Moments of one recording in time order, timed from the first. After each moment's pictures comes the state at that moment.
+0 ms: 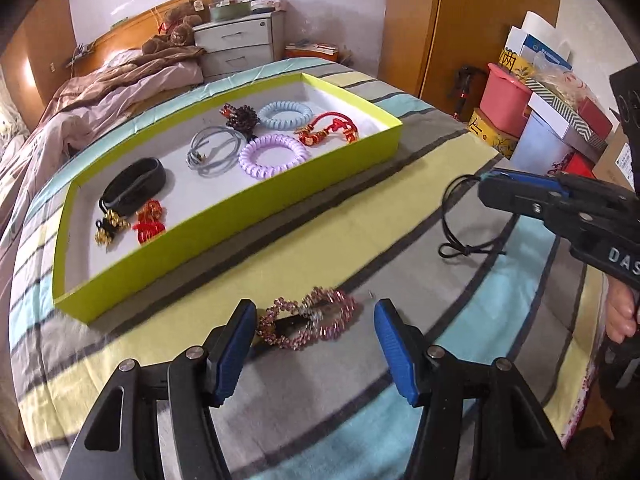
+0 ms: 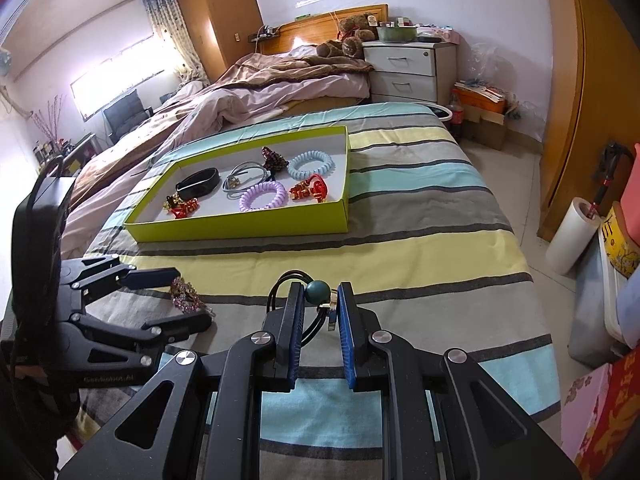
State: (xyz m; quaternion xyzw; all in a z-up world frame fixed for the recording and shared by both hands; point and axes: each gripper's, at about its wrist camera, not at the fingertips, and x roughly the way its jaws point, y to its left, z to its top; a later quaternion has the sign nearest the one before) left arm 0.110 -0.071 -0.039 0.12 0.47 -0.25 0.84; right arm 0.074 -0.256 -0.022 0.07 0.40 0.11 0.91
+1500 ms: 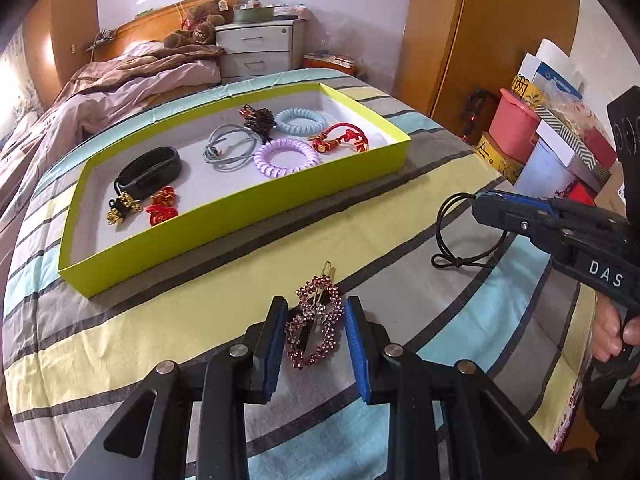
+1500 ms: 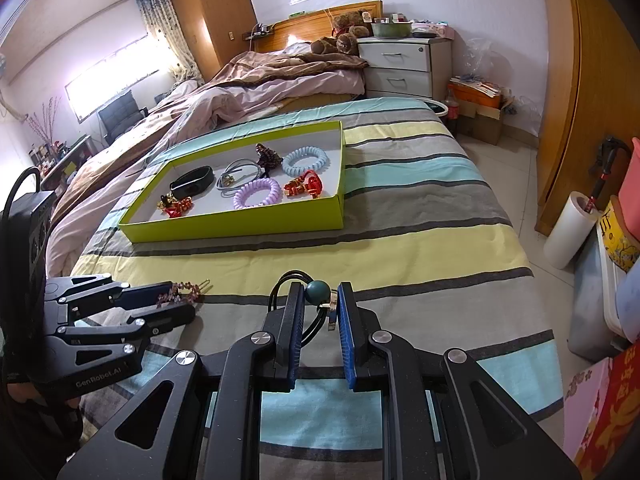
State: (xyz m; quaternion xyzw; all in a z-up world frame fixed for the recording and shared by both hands) left arm 0.103 -0.065 -0.036 0.08 0.46 -0.23 0.85; right arm 0.079 -0.257 -0.028 0.07 0.41 0.10 0.91
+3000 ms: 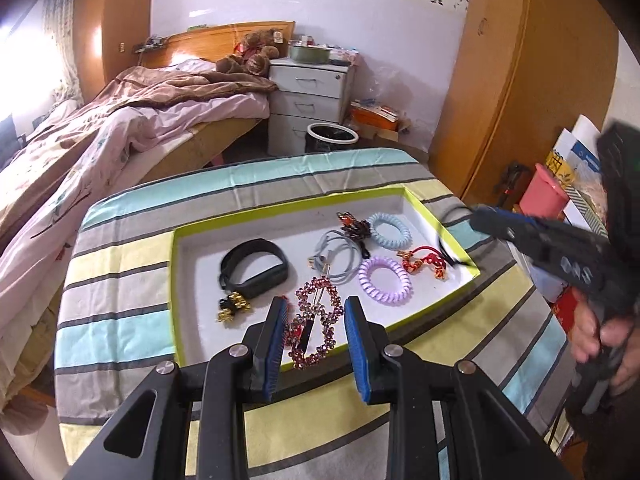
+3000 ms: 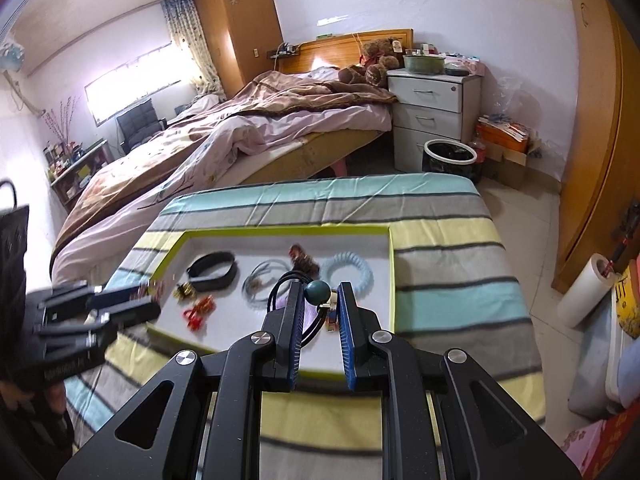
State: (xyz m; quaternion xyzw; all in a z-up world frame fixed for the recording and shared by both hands) left arm 0.169 -0.009 0.026 0.01 0.41 -0.18 0.89; right arm 0.173 -0.223 0.023 0.05 0.37 0.14 0.92
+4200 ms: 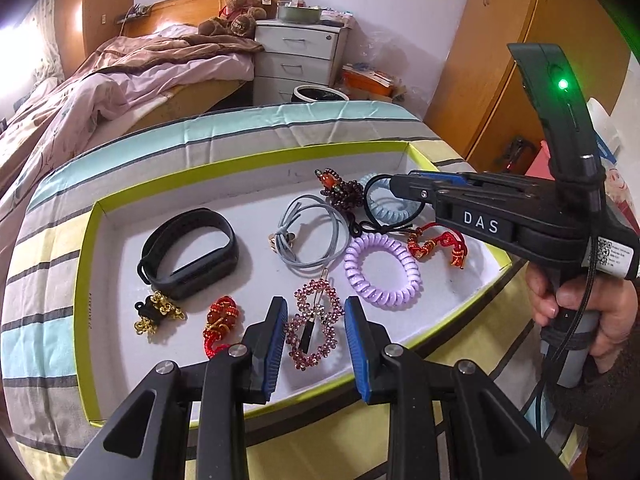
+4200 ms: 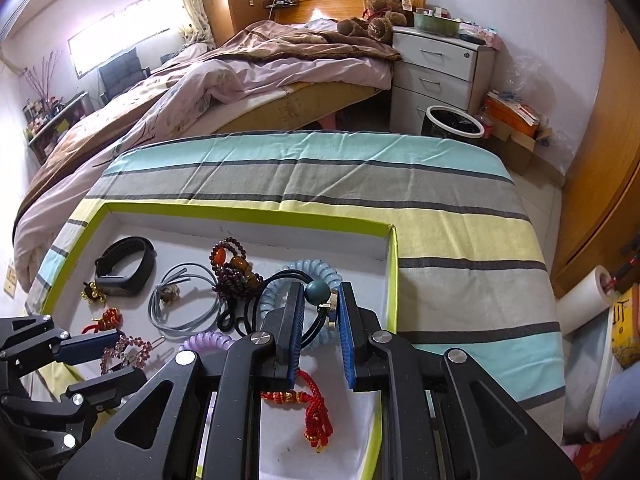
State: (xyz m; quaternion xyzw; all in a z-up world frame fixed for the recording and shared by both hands) left arm 0.211 -0.045 -0.030 0.01 0.47 -0.19 0.86; right arm 0.257 -0.214 -0.036 -0.01 0.44 0.12 0.89
